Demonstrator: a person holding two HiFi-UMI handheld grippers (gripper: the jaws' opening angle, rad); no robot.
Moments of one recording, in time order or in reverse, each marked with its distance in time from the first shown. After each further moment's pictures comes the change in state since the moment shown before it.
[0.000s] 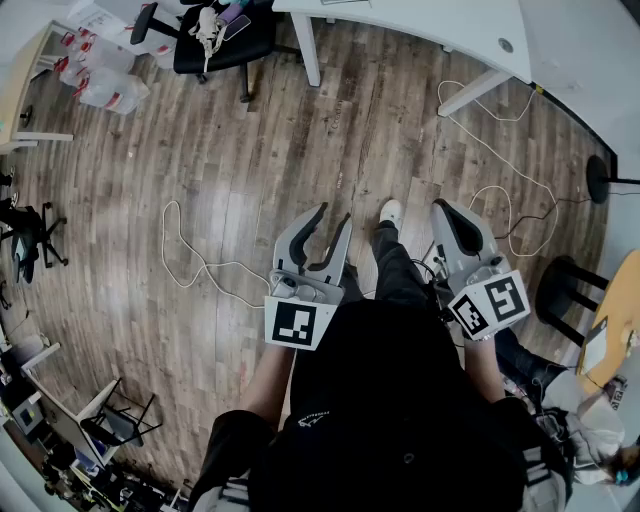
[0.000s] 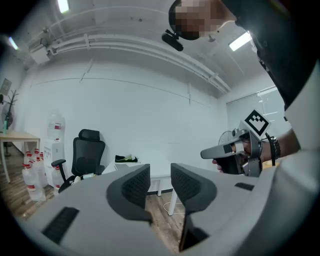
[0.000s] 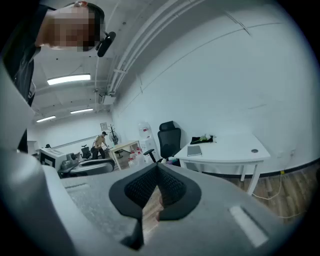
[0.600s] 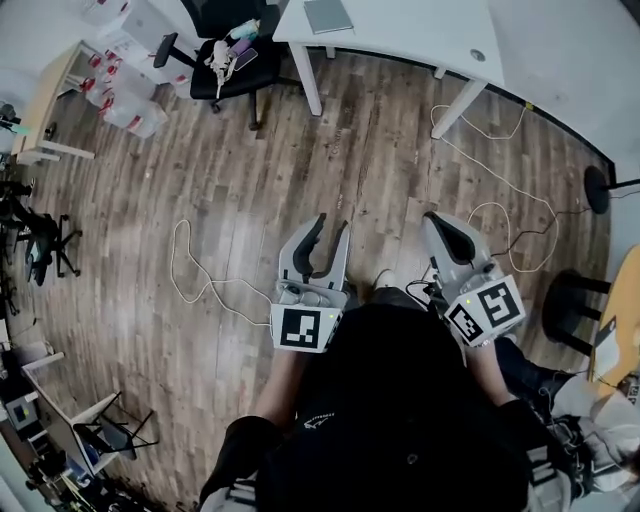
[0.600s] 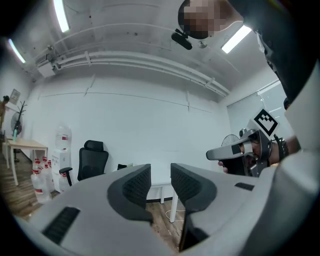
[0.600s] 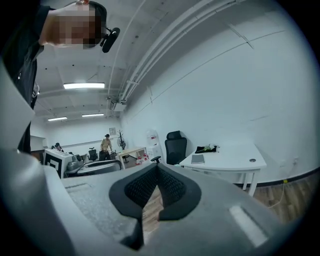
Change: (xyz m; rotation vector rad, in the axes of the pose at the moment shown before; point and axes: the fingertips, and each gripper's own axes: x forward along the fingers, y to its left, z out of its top) left arm -0.069 -0.110 0.027 0.043 -0.091 0.098; right arm -0.129 0.033 0.007 -0.051 -0.068 0.105
